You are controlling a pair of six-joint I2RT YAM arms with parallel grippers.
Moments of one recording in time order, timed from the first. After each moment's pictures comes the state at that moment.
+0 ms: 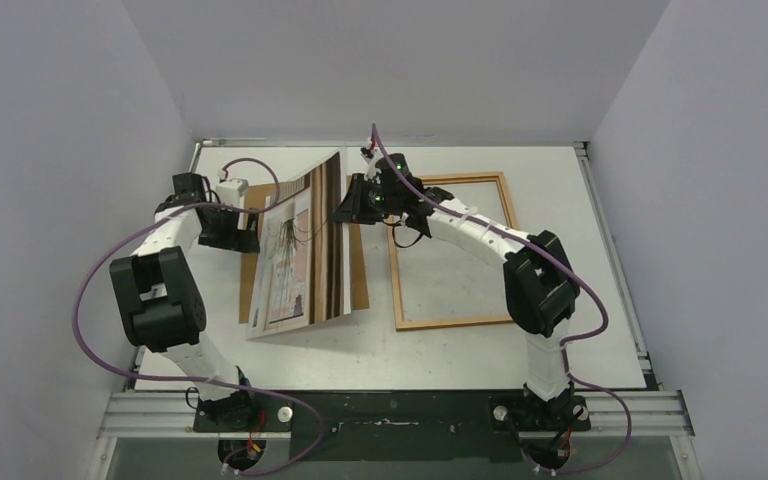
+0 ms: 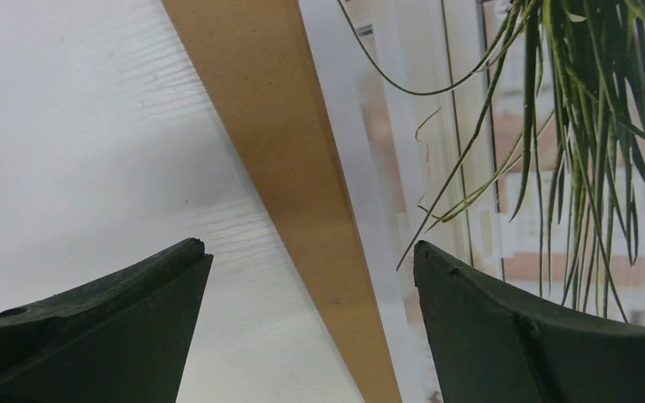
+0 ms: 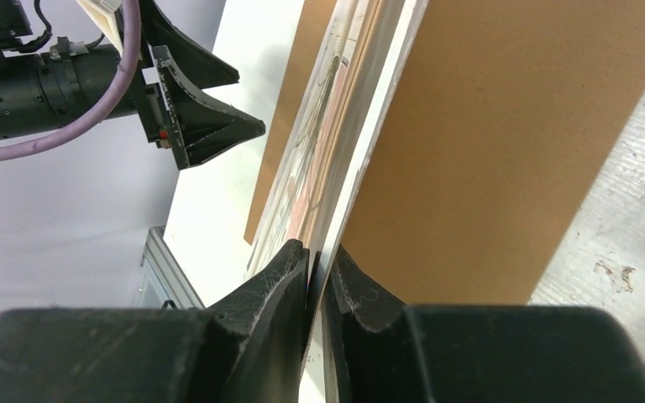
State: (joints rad) left arm 0.24 1.74 1.21 -0.60 0.33 0.38; right arm 0.69 1.97 1.59 -0.12 -0.37 0.71
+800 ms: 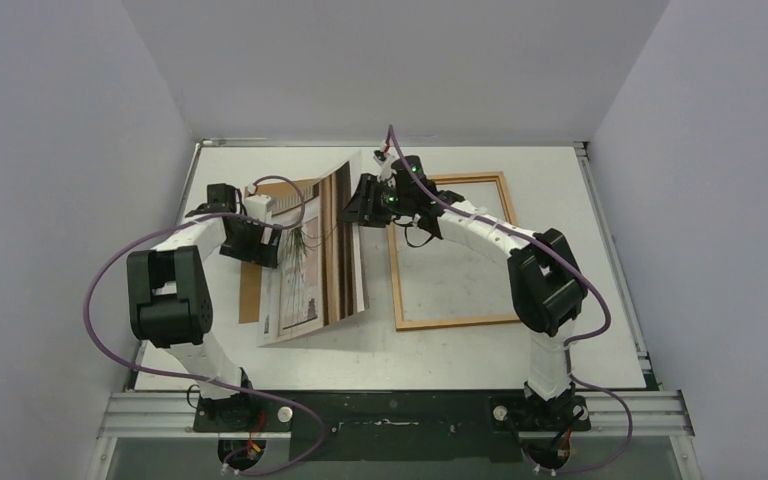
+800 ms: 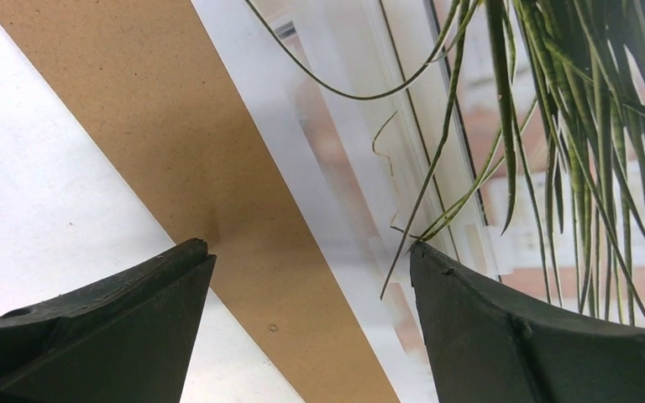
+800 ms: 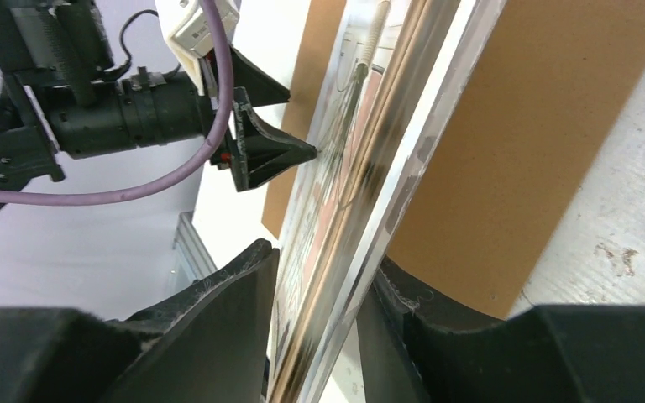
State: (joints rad) left arm 0.10 1.75 1.10 -0.54 0.24 0.35; right arm 0.64 1.95 1.51 -0.08 -0.48 0.74
